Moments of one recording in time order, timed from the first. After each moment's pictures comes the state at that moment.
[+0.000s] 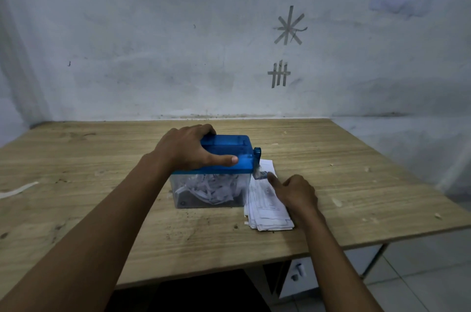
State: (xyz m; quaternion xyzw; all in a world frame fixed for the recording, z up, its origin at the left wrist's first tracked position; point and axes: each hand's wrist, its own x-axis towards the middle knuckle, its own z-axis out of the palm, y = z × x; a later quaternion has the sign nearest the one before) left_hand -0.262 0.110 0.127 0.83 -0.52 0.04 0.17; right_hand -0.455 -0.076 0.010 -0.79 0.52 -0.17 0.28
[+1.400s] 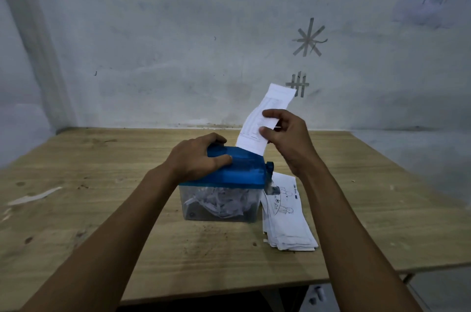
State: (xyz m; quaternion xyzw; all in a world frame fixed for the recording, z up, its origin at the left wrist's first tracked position) left_hand -0.247 0.125 0.126 0.84 -0.48 -0.02 0.27; right_hand -0.389 -0.045 0.146 -0.73 0.17 -0.39 0.54
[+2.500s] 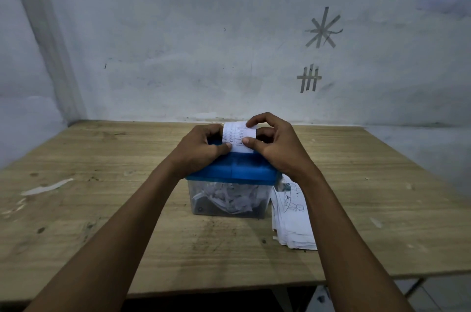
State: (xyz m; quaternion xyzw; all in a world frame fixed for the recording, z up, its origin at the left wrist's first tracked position) left_hand -0.240 0.134 0.121 0.73 -0.49 -0.08 0.47; right_hand -0.380 -0.012 0.132 -0.82 0.11 -0.31 0.47
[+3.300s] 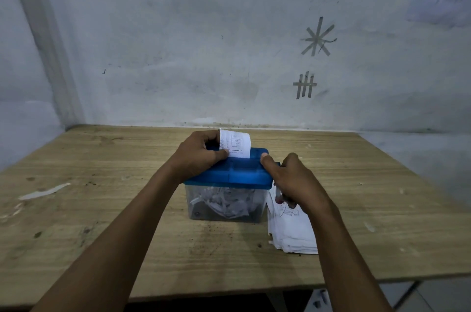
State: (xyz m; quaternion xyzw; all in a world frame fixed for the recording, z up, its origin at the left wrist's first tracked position) left_hand -0.238 0.131 0.118 0.74 -0.46 -0.09 0.48; right_hand -0.420 -0.006 0.109 -0.82 0.38 -0.18 0.40
